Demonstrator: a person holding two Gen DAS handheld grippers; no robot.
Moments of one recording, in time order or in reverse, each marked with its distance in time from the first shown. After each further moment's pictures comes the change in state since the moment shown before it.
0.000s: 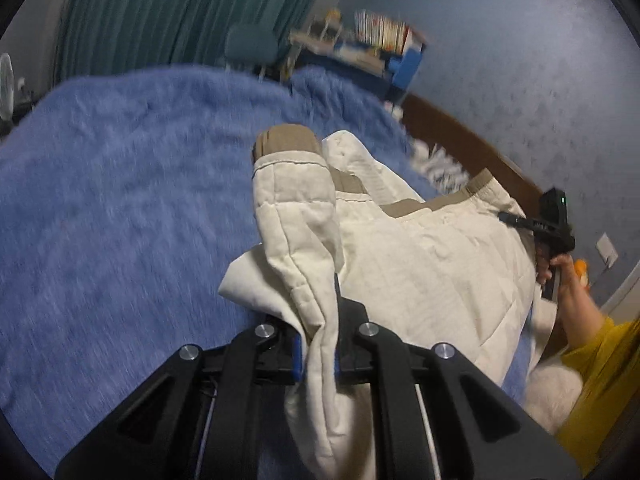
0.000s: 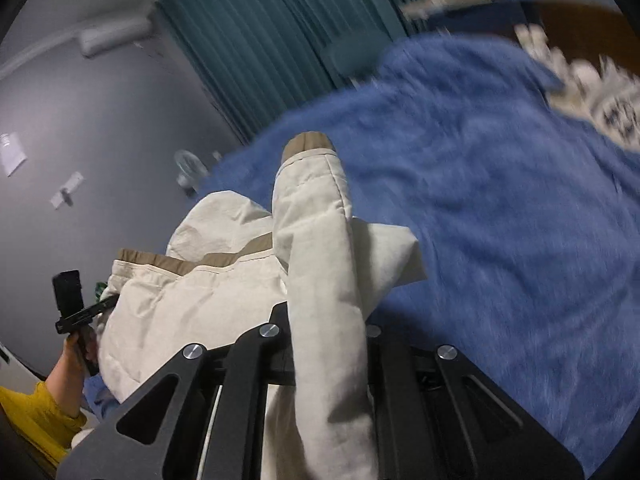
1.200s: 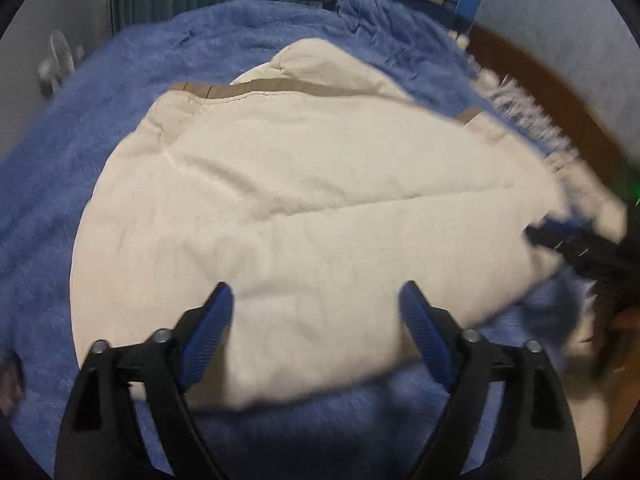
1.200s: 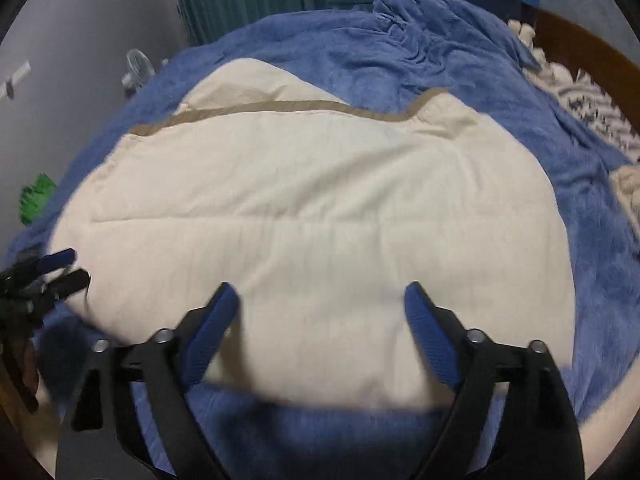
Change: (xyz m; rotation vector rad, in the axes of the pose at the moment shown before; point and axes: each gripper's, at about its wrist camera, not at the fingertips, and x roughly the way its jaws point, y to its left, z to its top) left arm 0.058 -0.165 -0.124 -0.024 0.162 0.416; right arm 0.032 0.112 -0.153 -0.204 0.192 -0.363
